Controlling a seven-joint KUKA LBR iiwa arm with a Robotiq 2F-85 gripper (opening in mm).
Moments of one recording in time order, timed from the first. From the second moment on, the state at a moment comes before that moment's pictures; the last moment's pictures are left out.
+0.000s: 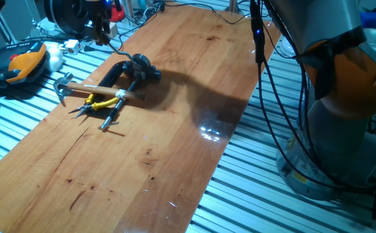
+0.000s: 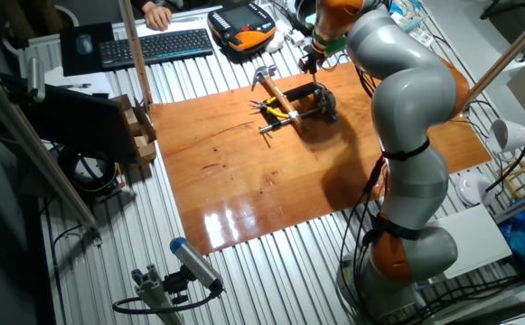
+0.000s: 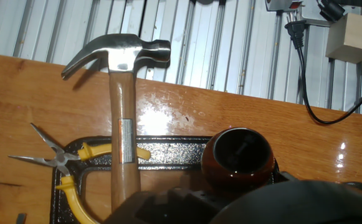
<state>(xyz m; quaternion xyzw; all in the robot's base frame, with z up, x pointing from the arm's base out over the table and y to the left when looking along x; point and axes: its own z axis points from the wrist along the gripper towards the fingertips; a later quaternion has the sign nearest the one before) 0.735 -0.059 0.202 -0.09 0.99 -0.05 0.09</state>
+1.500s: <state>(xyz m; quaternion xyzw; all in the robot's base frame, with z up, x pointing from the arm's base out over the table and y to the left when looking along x) 0.736 -0.059 0.202 -0.09 0.99 -0.03 0.10</state>
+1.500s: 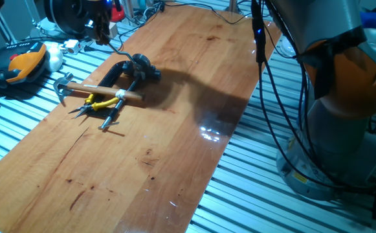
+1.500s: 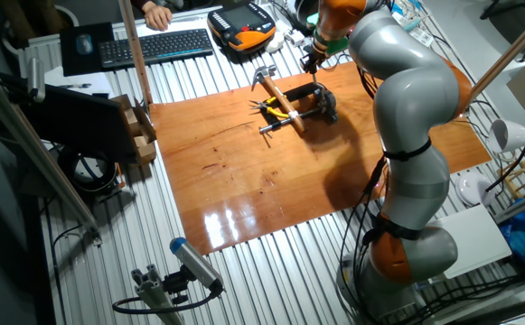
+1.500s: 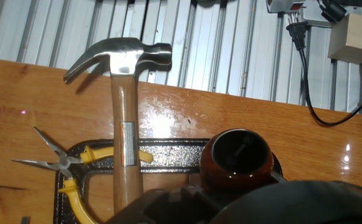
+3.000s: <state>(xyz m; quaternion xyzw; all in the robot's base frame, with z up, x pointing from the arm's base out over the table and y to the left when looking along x) 0.736 -0.059 0.202 -0.07 0.99 0.00 0.10</state>
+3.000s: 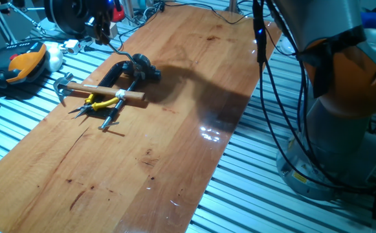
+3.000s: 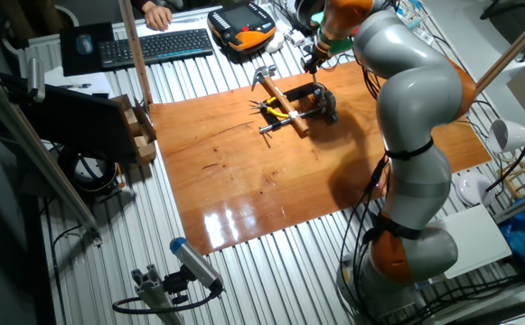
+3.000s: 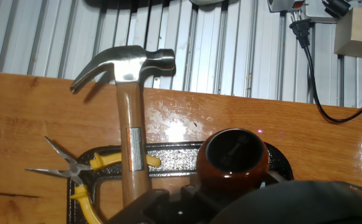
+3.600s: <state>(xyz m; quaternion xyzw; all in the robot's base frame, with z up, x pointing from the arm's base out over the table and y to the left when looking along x) 0.736 -0.059 0.202 -0.09 0.99 0.00 0.11</state>
